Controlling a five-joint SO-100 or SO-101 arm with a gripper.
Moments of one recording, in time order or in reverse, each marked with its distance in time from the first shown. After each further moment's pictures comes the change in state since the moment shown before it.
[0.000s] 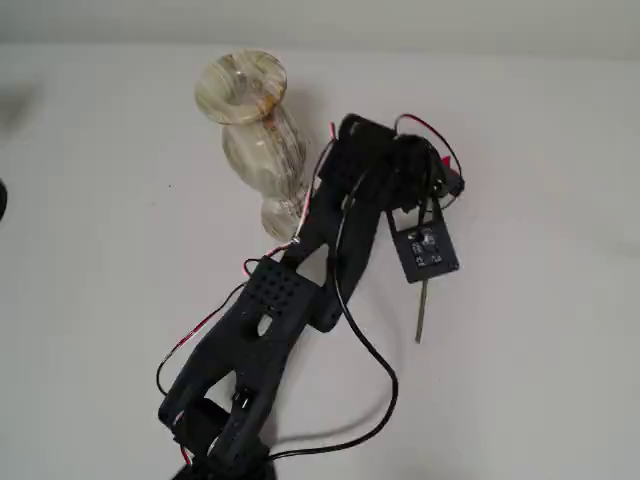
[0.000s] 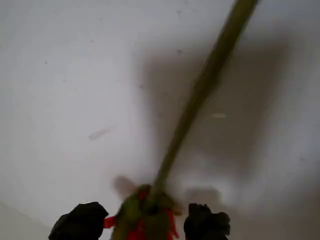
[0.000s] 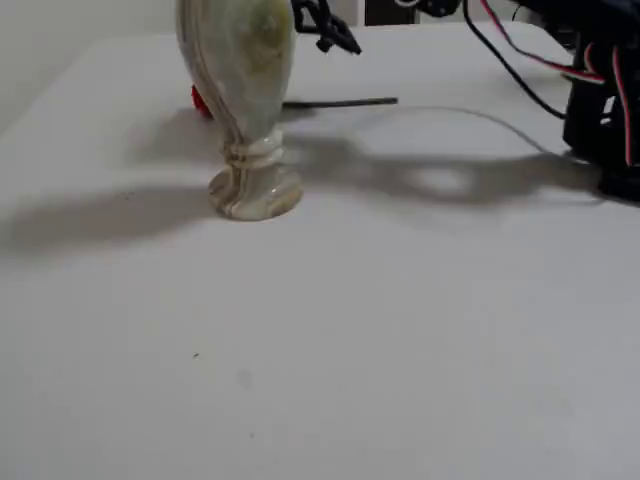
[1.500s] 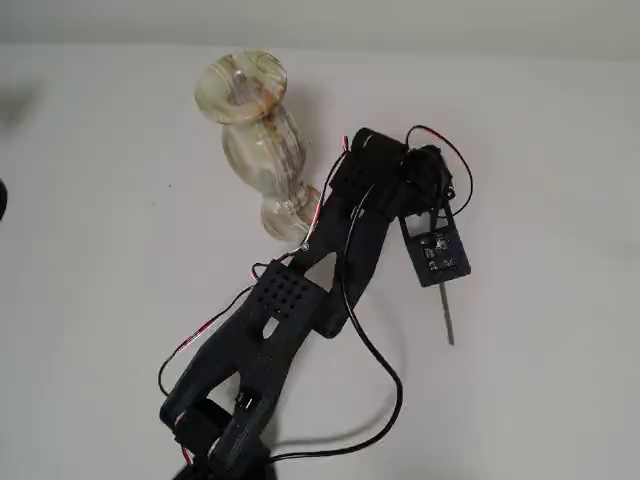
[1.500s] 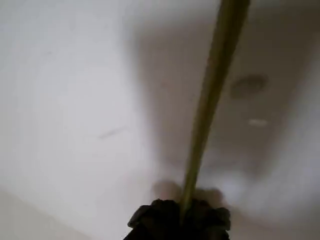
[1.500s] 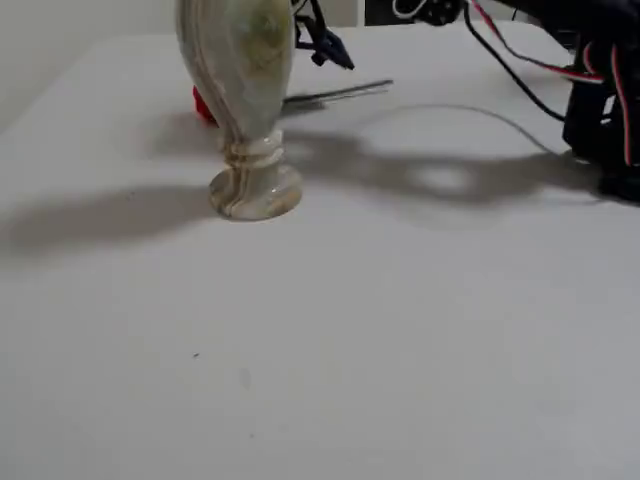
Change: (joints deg) arm 0.4 -0.3 0.6 -3.9 -2.5
